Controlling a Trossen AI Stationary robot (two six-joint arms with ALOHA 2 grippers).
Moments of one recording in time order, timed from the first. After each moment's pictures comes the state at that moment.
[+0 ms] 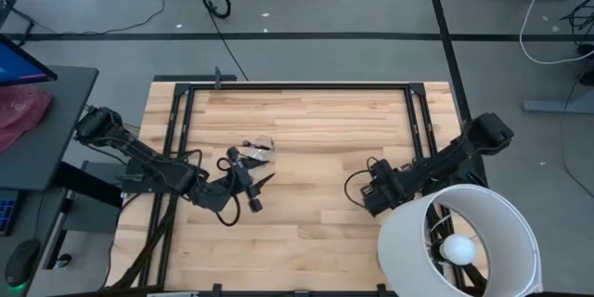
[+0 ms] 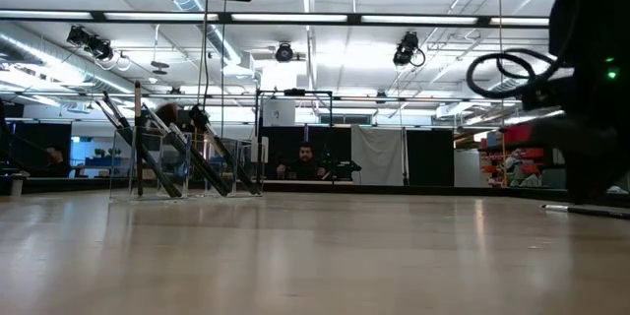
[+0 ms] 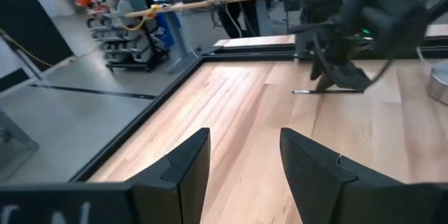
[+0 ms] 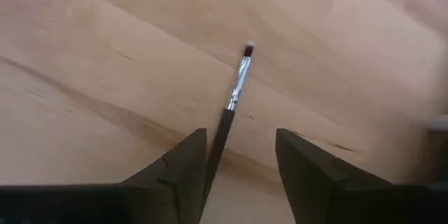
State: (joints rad) left arm -0.52 1.29 0.76 0.16 -1.01 -0.12; right arm 0.49 1.53 0.70 -0.97 0.38 1.60
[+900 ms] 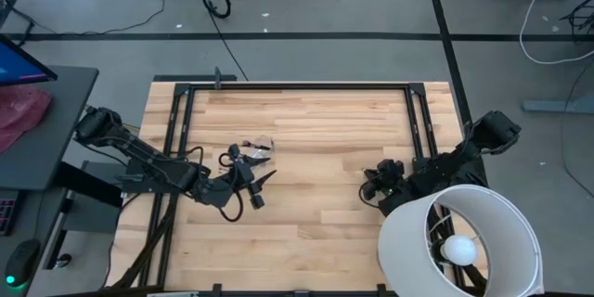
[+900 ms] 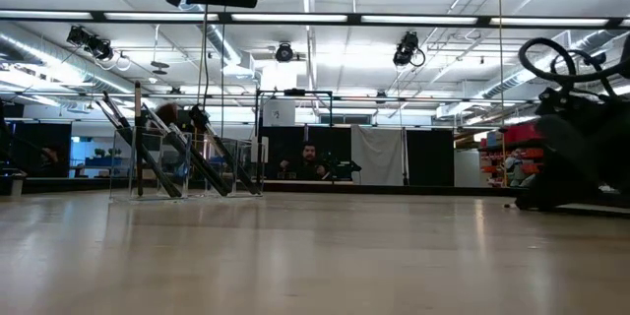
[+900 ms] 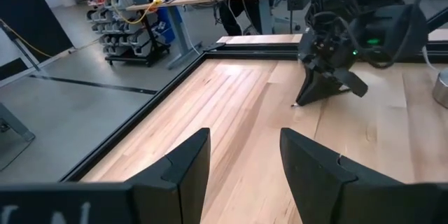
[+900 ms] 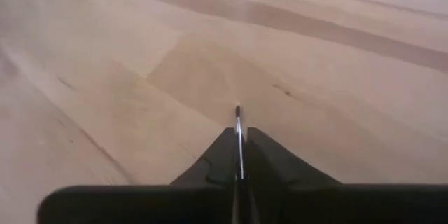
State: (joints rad) left arm -0.48 1.29 0.76 0.16 -0.98 -0.15; right arm 0.58 1.48 0.25 -0.13 0.84 1.52
